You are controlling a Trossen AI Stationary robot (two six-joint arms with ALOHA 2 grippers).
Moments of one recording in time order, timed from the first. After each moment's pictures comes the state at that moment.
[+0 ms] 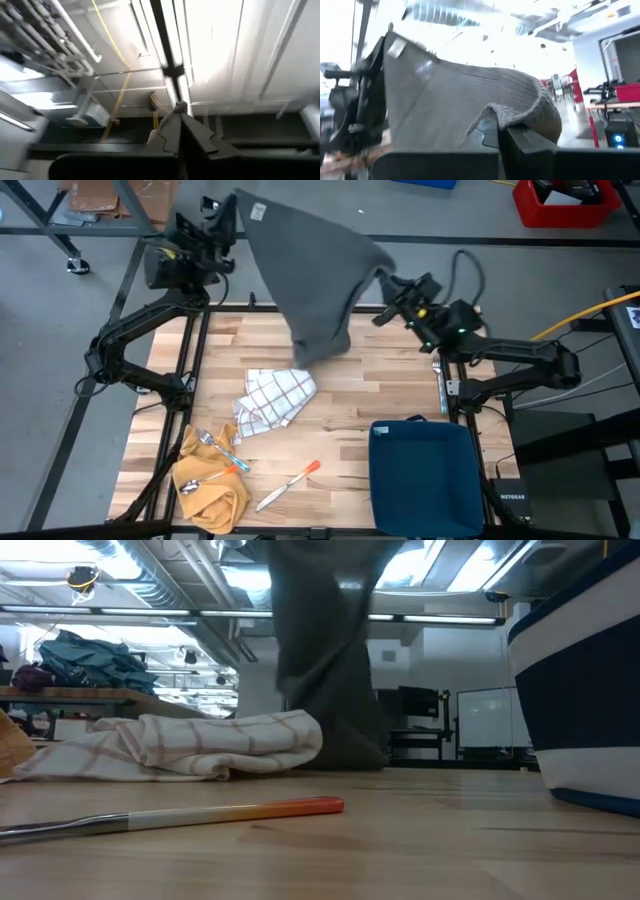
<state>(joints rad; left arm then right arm) 0.62 1.32 1.39 0.99 0.15 -0.41 -0.20 1.12 0.97 0.69 0.51 -0.06</state>
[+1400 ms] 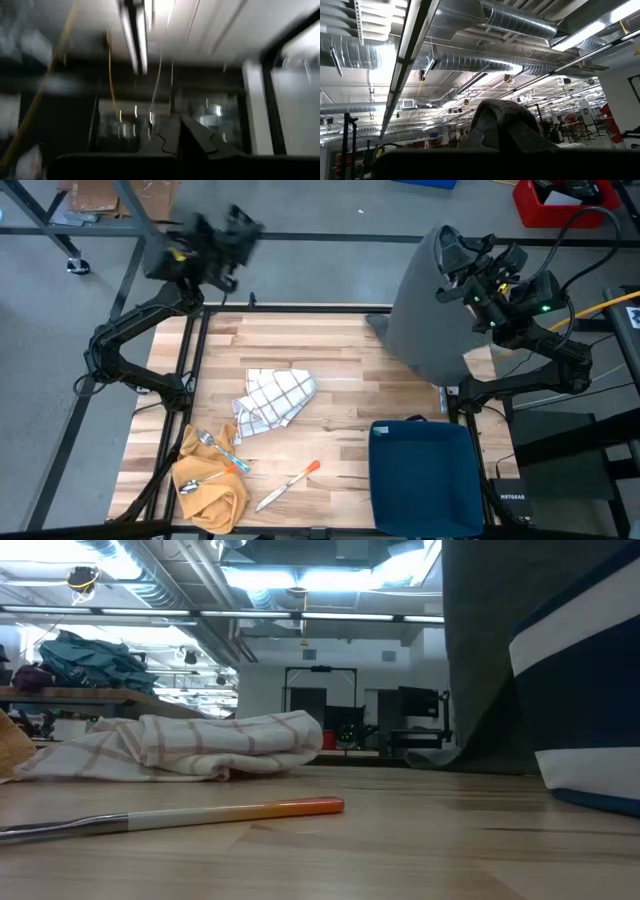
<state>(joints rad) 0.56 1.32 1.49 0.61 0.44 -0.44 -0.20 1.01 1.36 0.39 0.38 -0.09</state>
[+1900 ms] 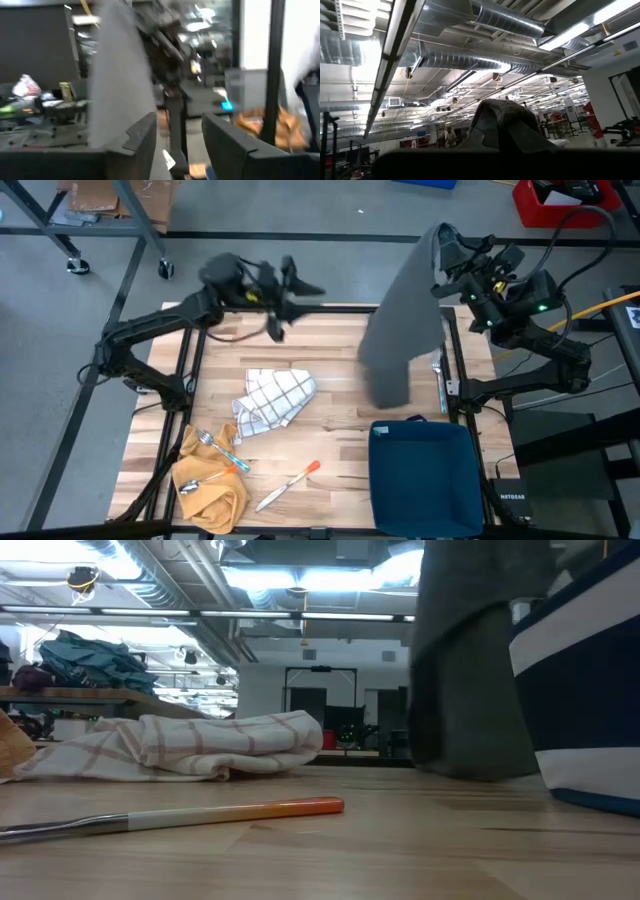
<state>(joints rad) 0.33 1.41 1.49 0.14 0.45 0.02 -0.20 1.03 1.36 0.39 0.45 -0.11</state>
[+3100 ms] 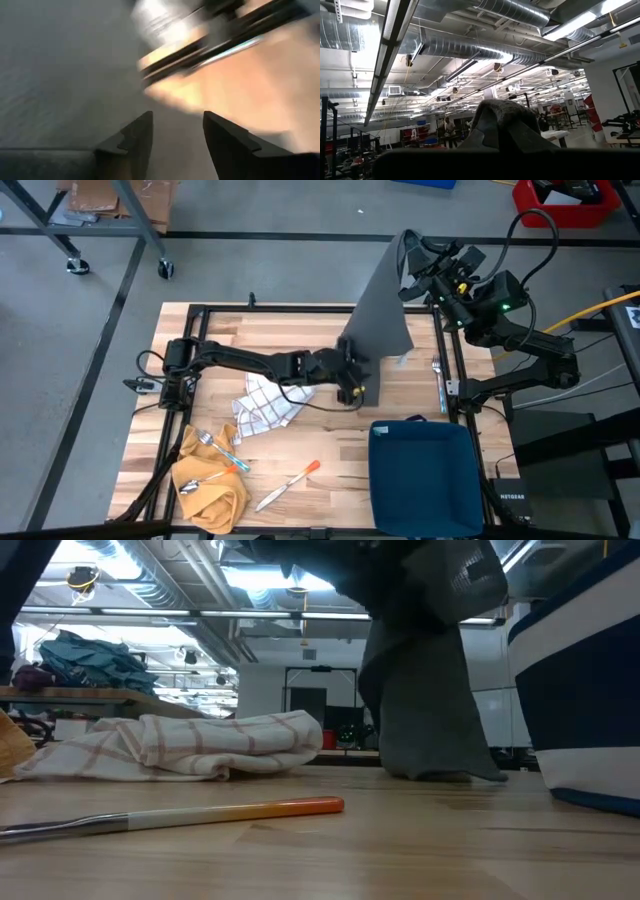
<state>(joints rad) 0.02 1.94 1.49 0.12 -0.38 0.55 -0.20 1.15 1.36 0.46 0.43 -0.11</state>
